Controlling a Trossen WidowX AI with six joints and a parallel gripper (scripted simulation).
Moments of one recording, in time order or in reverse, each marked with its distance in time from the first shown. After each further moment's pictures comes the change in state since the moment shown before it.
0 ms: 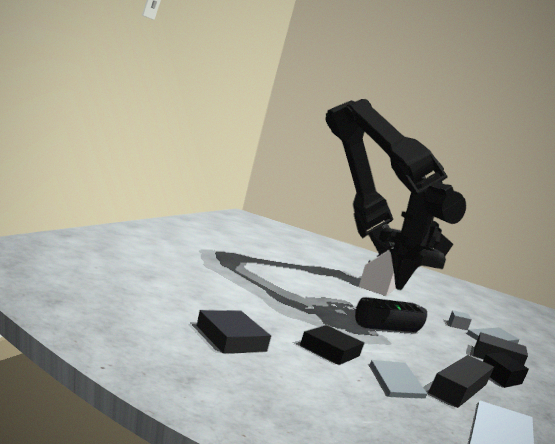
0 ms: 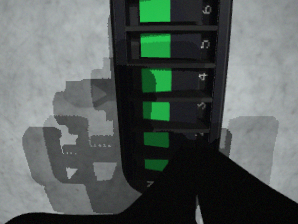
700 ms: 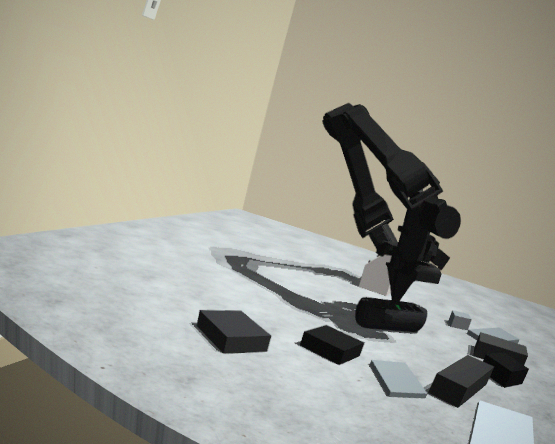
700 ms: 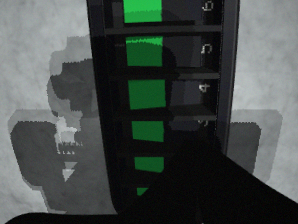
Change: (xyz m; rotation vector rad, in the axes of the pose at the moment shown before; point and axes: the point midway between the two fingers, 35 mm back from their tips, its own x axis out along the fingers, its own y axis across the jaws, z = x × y) arm 0.028 -0.003 -0.001 0.017 -0.005 0.003
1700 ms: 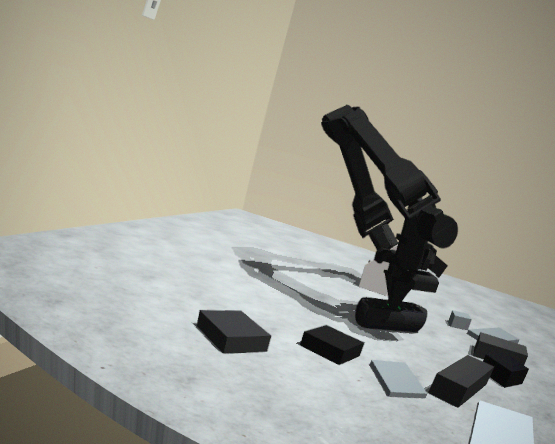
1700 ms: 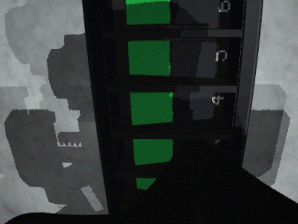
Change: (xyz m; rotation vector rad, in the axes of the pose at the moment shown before) arm 0.016 0.003 0.001 -0.009 0.002 0.013
